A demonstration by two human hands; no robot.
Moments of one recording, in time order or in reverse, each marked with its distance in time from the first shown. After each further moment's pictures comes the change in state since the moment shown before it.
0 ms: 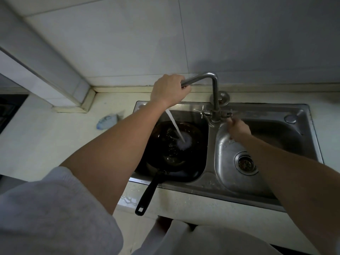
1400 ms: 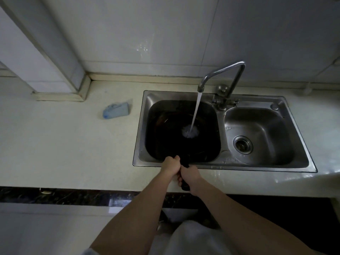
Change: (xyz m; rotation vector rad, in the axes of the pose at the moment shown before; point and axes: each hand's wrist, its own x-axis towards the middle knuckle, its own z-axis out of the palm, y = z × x) left_hand -0.275 -0.128 0.126 -0.934 -0.622 -0.820; right_hand -0.263 -0.088 0.272 0.543 -0.156 0.445
